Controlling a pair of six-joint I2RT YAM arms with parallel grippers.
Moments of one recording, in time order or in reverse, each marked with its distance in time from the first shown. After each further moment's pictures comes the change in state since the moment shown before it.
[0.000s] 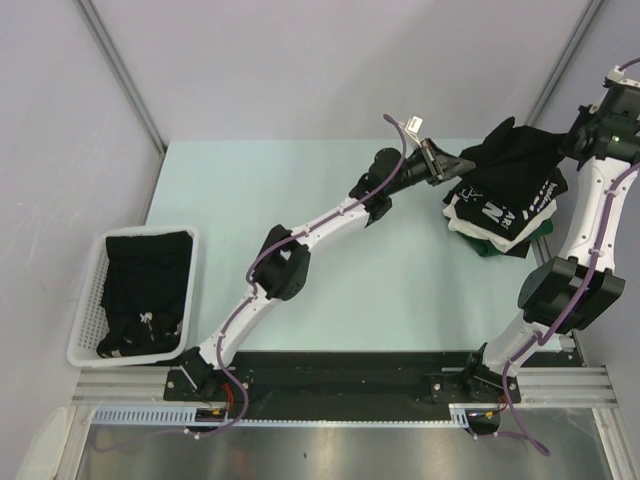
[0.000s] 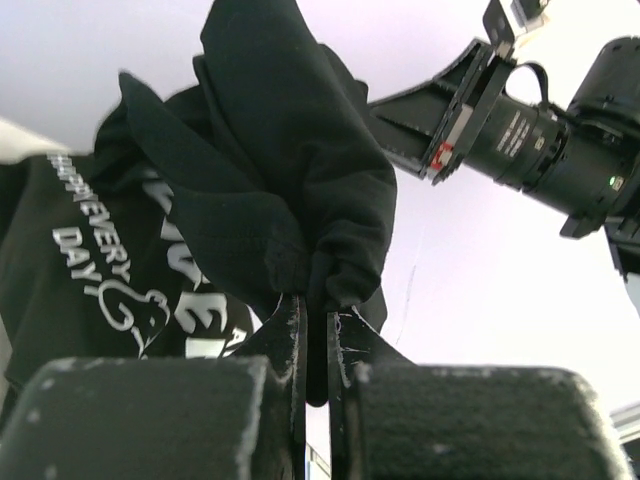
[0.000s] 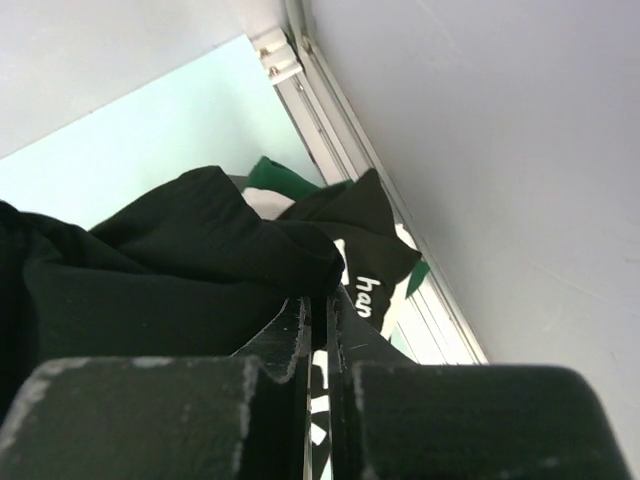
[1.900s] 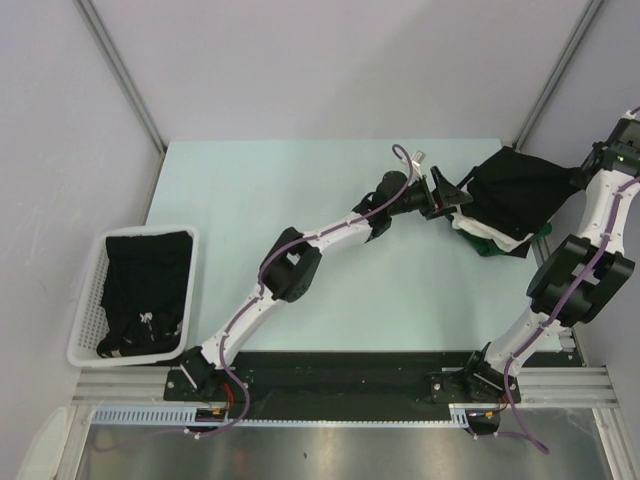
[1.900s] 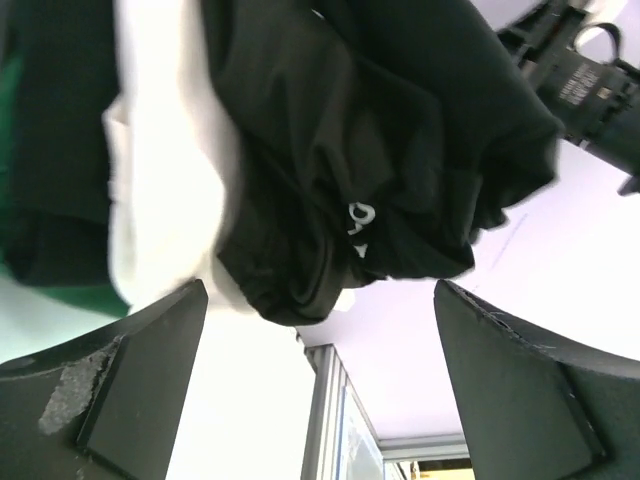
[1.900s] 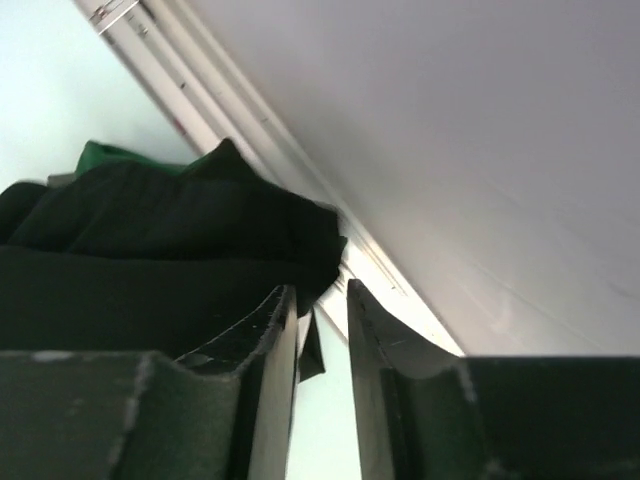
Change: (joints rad) left arm -0.021 0.095 -0.113 -0.058 0.062 -0.024; right arm -0.145 0.096 -0.210 0.140 0.060 0.018
